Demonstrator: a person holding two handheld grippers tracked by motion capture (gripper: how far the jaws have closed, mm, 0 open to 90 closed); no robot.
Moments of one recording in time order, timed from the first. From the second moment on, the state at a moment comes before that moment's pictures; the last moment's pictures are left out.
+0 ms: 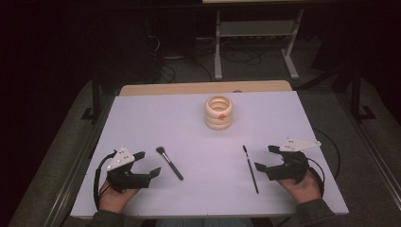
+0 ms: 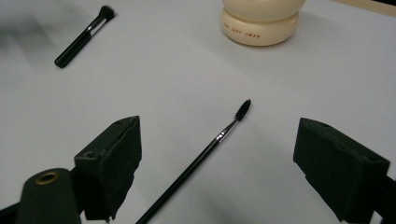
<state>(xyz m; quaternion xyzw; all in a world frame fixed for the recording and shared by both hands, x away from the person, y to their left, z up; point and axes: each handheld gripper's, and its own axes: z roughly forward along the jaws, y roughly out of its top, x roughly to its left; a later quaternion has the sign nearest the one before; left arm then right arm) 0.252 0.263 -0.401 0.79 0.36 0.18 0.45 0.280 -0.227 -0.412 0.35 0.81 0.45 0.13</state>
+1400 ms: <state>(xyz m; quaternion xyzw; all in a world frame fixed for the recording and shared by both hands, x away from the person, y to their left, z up) 0.244 0.258 -0.392 0.79 0.35 0.18 0.47 0.303 -0.127 -0.357 0.28 0.86 0.42 0.09</state>
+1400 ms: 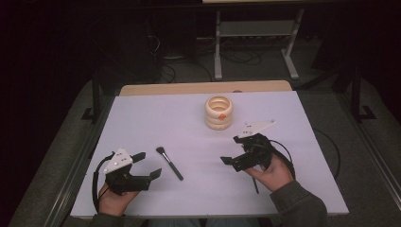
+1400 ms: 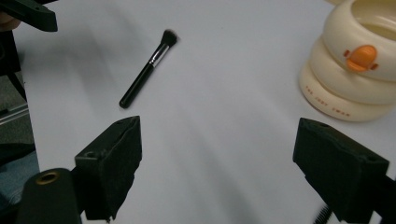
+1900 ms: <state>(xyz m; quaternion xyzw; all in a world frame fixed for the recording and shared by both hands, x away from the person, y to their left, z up) 0.242 0.260 -0.390 0.78 0.35 0.18 0.48 0.323 -0.069 -0.347 0.27 0.88 0.39 0.07</state>
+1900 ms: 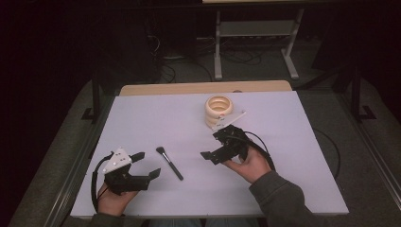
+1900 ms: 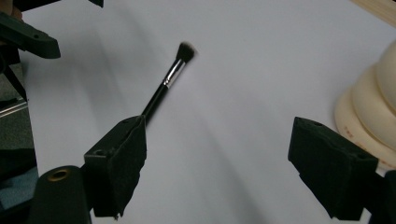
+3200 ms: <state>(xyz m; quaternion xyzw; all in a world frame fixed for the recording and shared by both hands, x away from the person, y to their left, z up) 0.245 0.263 -0.391 0.78 0.35 0.18 0.48 0.343 0.035 -0.394 0.26 0.90 0.35 0.03</state>
